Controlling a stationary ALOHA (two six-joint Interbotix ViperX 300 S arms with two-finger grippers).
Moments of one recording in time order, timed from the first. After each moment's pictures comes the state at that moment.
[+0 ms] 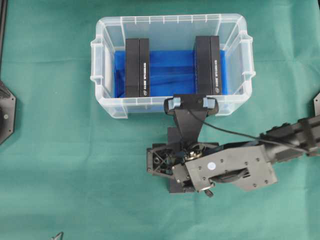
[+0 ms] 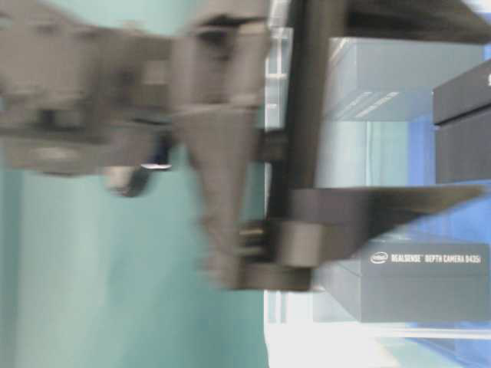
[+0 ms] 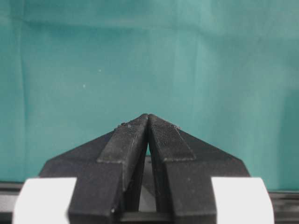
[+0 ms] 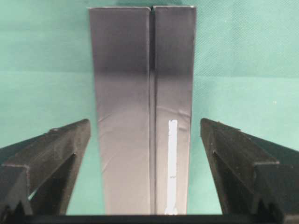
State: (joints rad) left arm -0.09 -0.77 0.46 0.02 1.40 -0.18; right arm 0.31 0.31 -0.09 -0.23 1.29 2.09
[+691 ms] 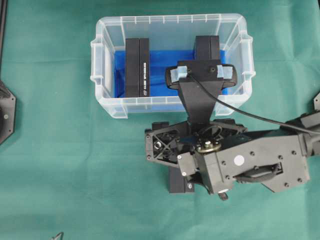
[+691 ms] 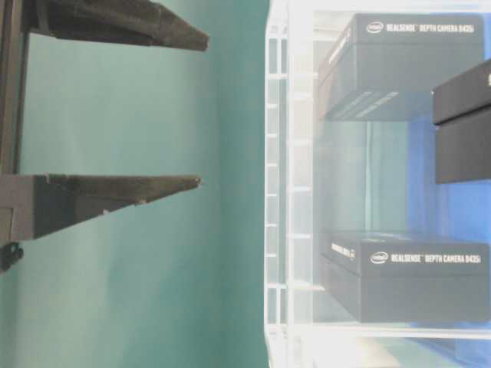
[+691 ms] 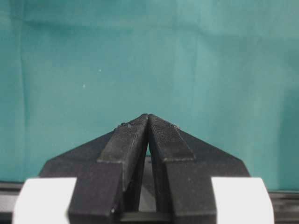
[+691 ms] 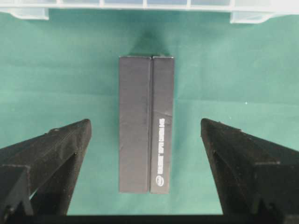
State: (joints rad) left arm -0.09 -0.77 0.46 0.02 1.40 -0.18; right arm 0.30 0.26 -0.37 -0.35 1.67 1.96
